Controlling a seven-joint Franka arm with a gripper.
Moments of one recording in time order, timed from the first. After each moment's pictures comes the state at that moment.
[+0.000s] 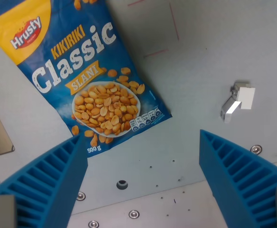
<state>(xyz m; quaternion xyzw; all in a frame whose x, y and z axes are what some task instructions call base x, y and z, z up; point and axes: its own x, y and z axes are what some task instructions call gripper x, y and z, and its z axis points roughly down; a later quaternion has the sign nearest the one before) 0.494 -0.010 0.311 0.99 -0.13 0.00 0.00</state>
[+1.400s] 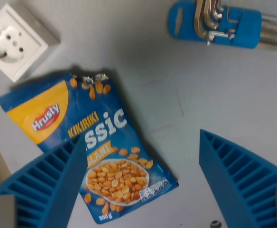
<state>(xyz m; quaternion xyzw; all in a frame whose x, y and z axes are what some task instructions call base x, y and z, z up) 0.582 -0.031 0.309 0.99 -0.13 0.03 0.00</state>
